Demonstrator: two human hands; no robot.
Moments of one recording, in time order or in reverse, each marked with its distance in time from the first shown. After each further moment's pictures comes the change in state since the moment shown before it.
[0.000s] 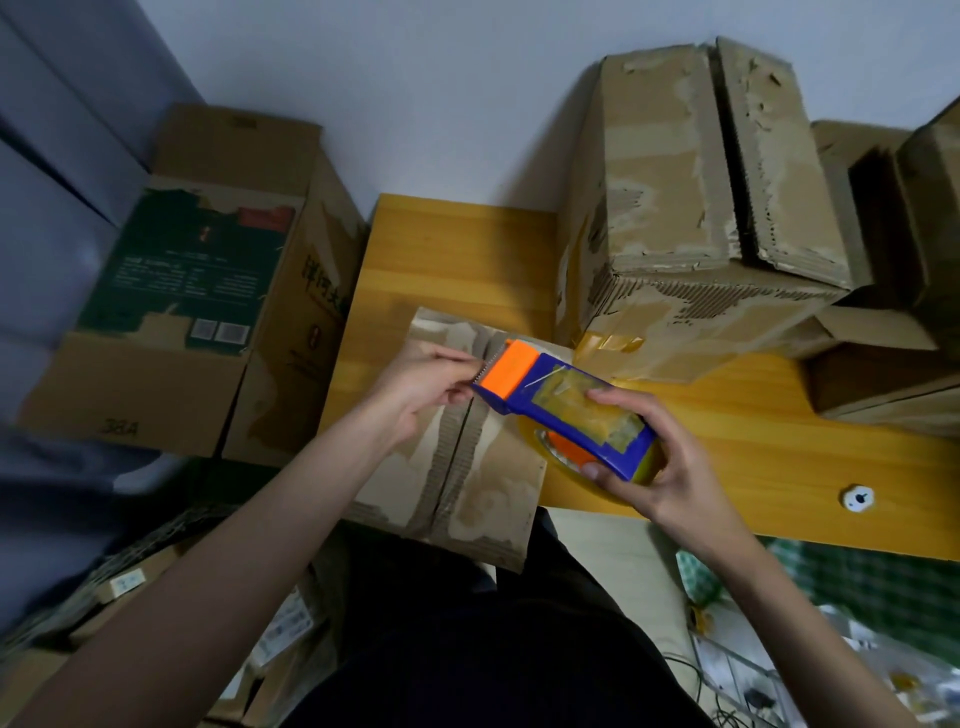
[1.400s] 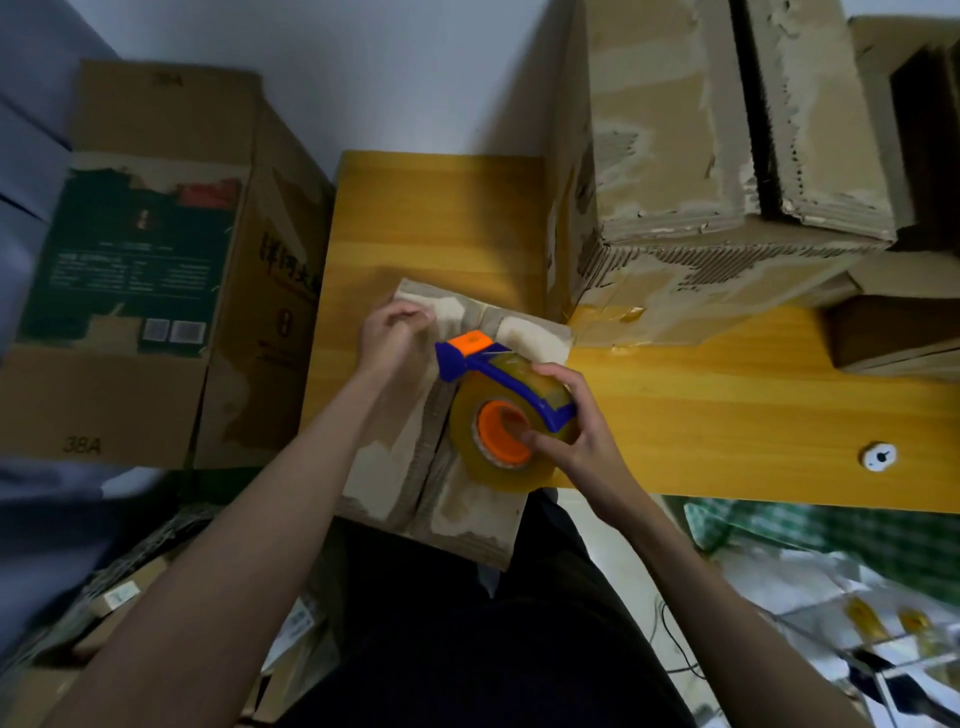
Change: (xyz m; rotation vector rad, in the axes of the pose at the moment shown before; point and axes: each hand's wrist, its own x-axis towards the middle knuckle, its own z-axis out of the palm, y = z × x) left_hand 0.151 -0.054 -0.008 0.064 0.248 0.211; right_hand 0.040 0.086 0.051 0.372 0.097 0.354
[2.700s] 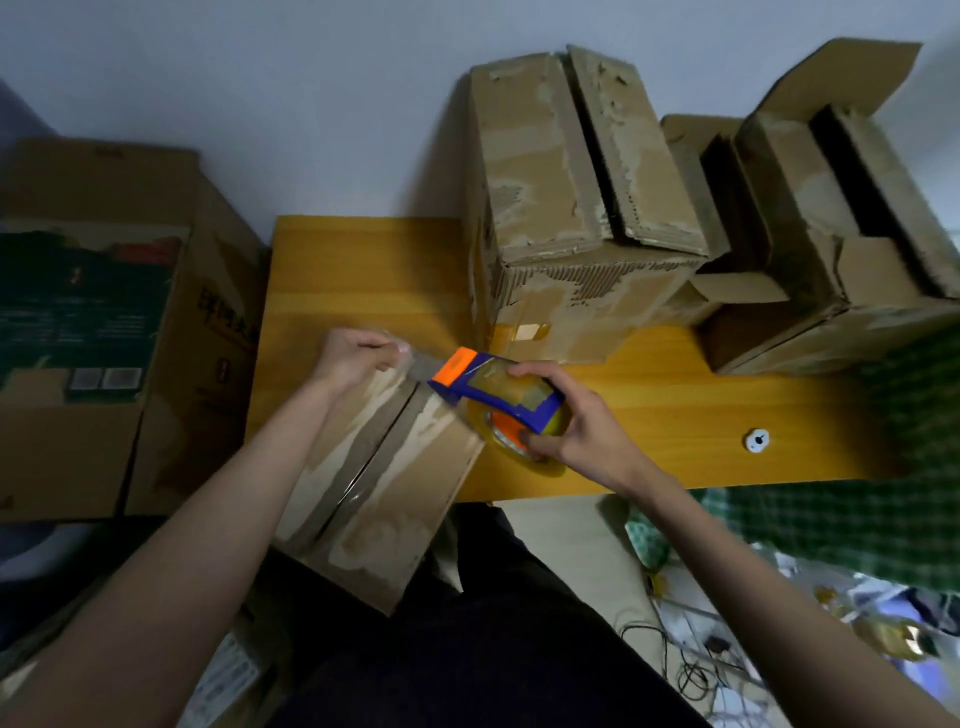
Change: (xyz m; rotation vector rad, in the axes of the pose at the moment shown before) left_hand -0.047 0.044 0.011 0.094 -0.285 0.167; right_hand -0.051 -0.066 -0.051 -0.390 0.003 -0.136
